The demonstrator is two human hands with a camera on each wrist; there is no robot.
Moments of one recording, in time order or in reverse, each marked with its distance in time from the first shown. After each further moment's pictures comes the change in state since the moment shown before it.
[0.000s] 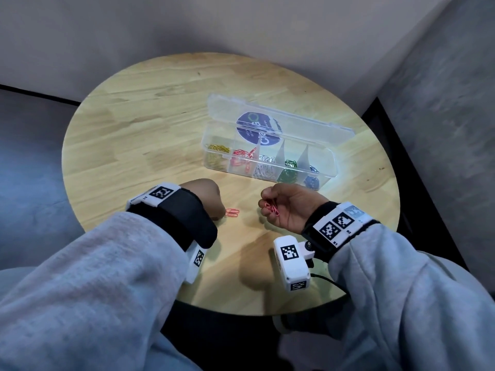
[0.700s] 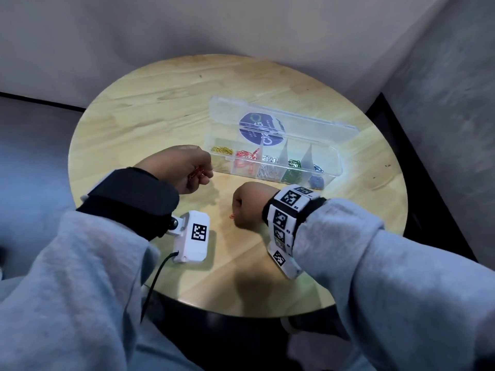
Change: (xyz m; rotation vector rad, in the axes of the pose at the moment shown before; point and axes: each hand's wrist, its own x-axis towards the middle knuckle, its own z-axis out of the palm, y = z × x) left_hand -0.026 -0.011 -0.050 -1.090 0.126 0.020; right_hand 0.027 0.003 0.064 -1.787 0.210 -0.201
